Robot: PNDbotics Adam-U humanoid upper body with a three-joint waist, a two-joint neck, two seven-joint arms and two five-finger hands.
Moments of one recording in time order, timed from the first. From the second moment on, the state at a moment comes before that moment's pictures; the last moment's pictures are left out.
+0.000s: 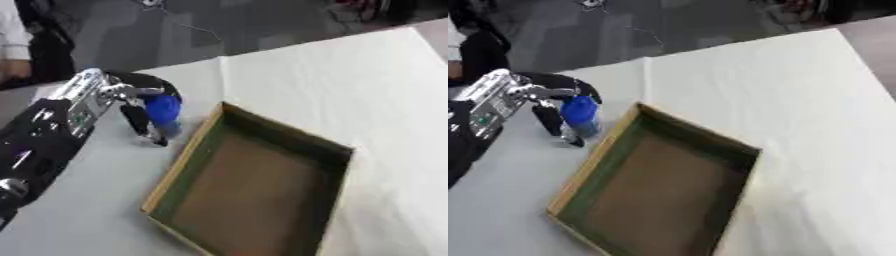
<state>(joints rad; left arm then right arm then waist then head) -0.70 0.94 -0.12 -1.19 -0.67 -0.23 -0.63 -0.54 -0.47 0.10 -1.98 -0.56 -0.64 0.47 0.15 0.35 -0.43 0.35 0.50</state>
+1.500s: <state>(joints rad) -0.66 0.93 -0.12 -1.19 -0.65 -0.25 -0.30 -0.54 -0.48 0.10 -1.98 -0.55 -0.64 0.47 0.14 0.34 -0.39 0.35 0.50</state>
